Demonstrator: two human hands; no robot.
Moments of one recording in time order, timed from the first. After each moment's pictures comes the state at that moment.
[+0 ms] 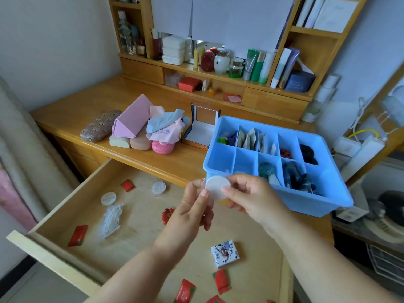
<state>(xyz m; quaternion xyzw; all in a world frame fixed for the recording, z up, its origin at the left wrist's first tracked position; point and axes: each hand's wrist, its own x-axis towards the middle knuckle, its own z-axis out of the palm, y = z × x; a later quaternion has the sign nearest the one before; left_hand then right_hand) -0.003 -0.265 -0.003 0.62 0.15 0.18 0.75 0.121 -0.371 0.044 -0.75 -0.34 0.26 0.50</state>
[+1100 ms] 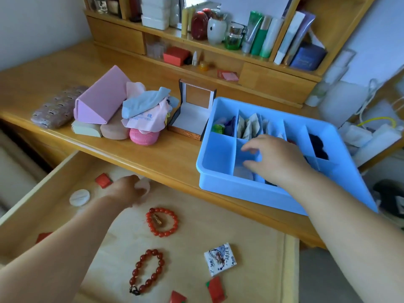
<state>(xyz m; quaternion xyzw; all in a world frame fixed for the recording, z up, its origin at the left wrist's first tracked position) 0.037 -0.069 -0.134 0.84 0.44 -0.06 0.31 0.227 -0.339 0.043 -0.91 -0.40 0.00 0.07</state>
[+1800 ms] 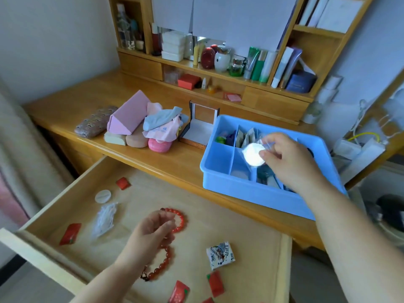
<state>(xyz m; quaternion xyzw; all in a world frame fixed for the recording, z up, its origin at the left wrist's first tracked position) -0.049 -0.226 -0.065 0.61 0.35 0.14 0.70 0.199 -0.380 0.081 -0.88 -0.35 0.00 0.32</state>
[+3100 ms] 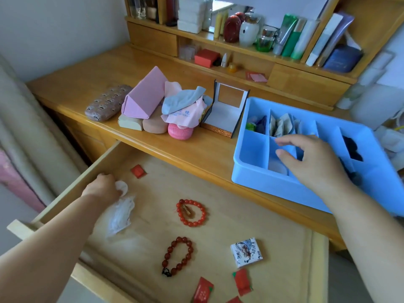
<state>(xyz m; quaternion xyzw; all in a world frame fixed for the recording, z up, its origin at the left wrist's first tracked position) -0.069 -0.001 -0.129 0.83 0.53 -0.09 0.16 0.197 -0.345 0.040 -0.87 -0.39 -0.04 0.30</state>
